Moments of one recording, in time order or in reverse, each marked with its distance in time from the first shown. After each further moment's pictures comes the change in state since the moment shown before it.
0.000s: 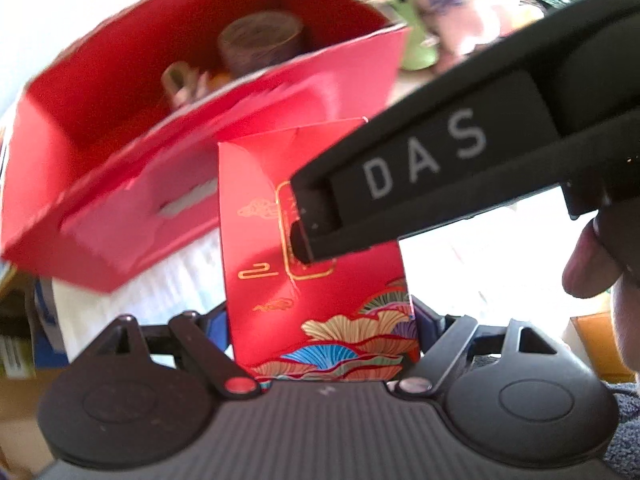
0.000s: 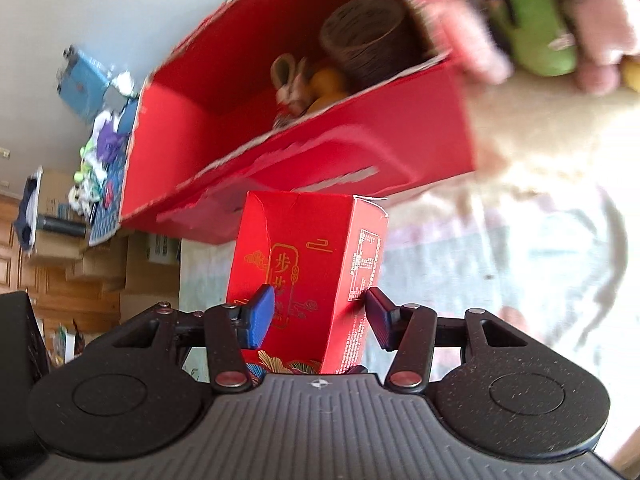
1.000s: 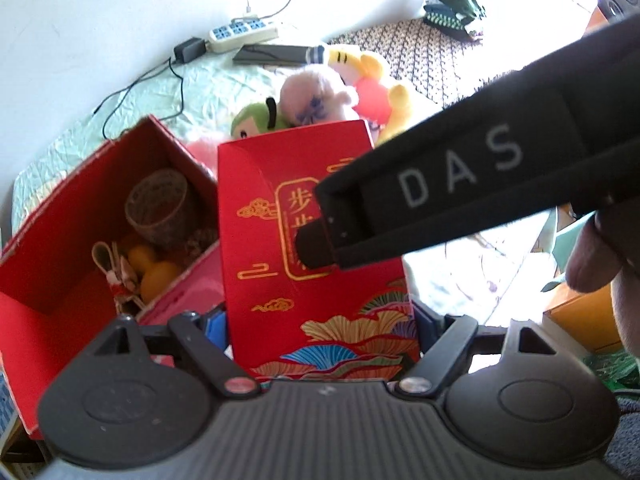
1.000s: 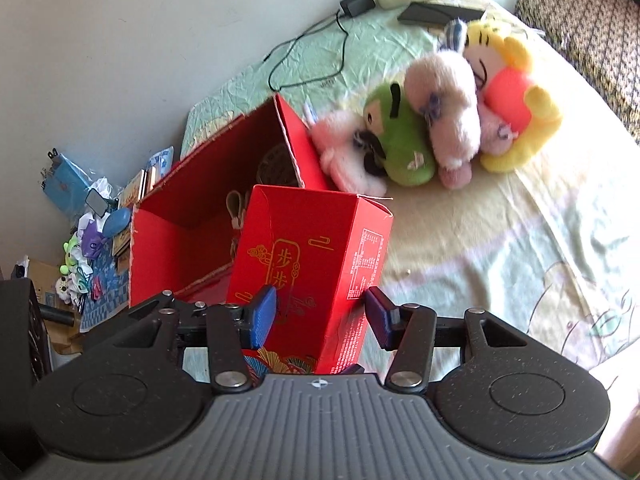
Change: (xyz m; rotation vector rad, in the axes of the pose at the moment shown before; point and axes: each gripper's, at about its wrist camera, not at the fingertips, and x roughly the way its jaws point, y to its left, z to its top) left arm -0.048 -0.071 0.074 0.259 -0.176 -0.127; right arm -0.102 -0.027 0.011 0.086 -0.262 -0.099
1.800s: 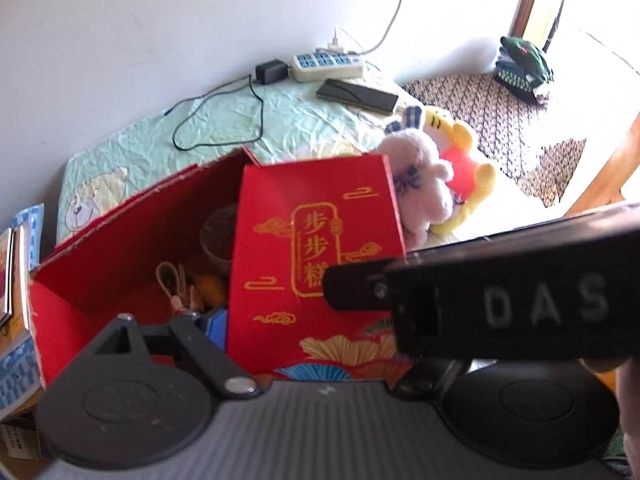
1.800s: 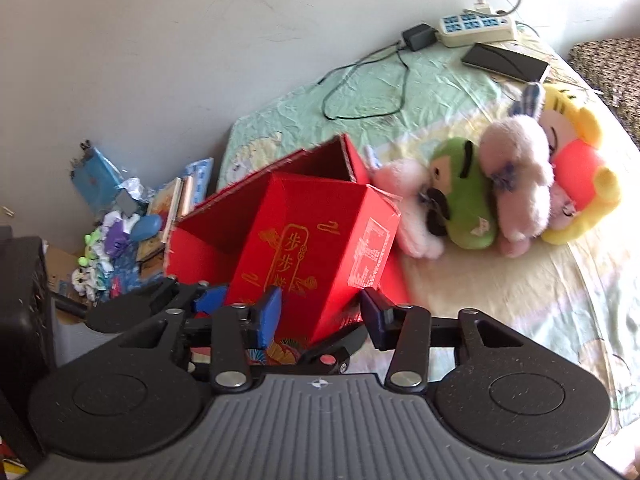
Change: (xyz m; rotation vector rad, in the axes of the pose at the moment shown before) left arm -0.021 0.048 0.023 -0.176 -0.094 0.115; right arm 0.013 0.038 0.035 -0.120 -0.047 0.086
